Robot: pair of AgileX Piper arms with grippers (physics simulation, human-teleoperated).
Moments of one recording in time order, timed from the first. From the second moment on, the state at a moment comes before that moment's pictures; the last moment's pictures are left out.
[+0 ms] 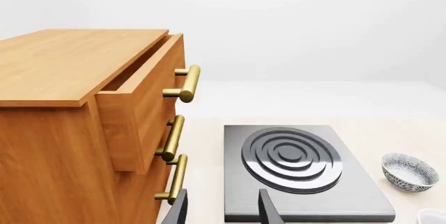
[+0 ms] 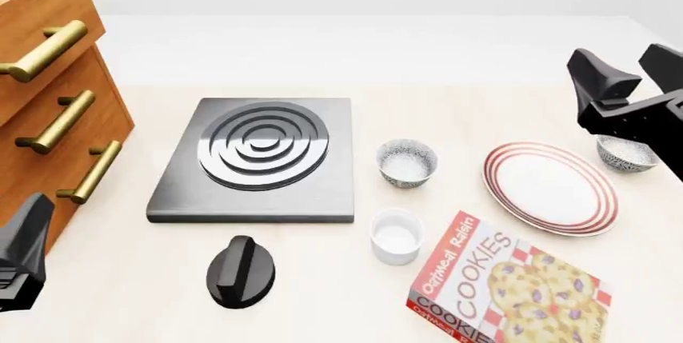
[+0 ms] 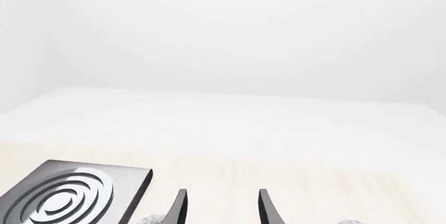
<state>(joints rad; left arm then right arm) 0.00 0.01 0.00 0.00 0.00 0.12 0.86 -0.36 -0.52 0.00</state>
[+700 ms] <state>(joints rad) 0.00 0.01 0.00 0.00 0.00 0.11 1.02 -0.43 -0.59 -0.02</state>
